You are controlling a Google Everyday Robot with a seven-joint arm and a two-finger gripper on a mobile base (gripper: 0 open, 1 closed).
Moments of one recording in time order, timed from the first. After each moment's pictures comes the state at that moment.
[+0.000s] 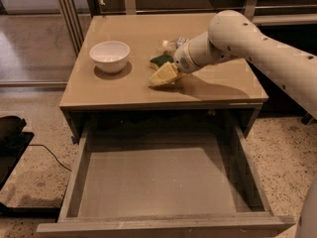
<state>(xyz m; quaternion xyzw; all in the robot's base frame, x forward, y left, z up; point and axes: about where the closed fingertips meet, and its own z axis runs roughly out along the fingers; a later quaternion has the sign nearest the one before) 0.716 -0.035 0.823 -0.42 0.80 0.17 0.38</state>
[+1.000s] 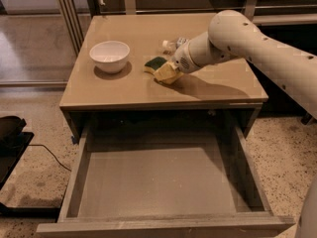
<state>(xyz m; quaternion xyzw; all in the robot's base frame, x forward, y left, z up) 0.716 -0.035 0.823 -0.42 0.80 0.17 0.38</state>
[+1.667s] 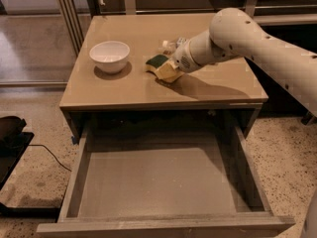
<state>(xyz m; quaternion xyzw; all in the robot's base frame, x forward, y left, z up) 0.710 -0.031 0.831 -0.43 0.80 0.17 0.38</state>
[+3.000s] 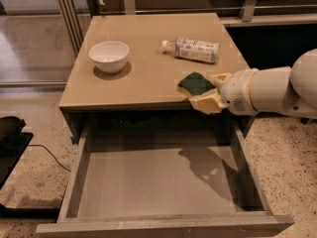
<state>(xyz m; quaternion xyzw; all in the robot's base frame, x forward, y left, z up) 0.546 -0.117 0.861 -0.42 0.77 0.15 0.45</state>
